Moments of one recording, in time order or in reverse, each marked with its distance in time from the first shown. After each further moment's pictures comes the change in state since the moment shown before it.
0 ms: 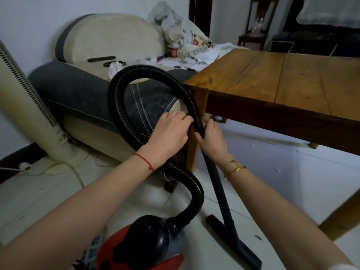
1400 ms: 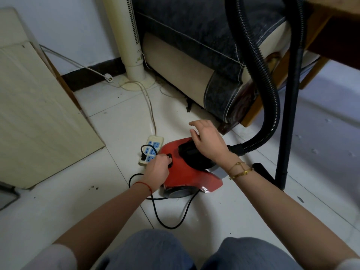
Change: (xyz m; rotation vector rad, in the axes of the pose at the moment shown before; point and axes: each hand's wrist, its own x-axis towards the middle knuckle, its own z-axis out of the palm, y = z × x) left_hand -0.385 0.001 0.103 -0.203 -0.551 -0.842; right_hand -0.233 -0.125 0.112 0.049 -0.489 -0.505
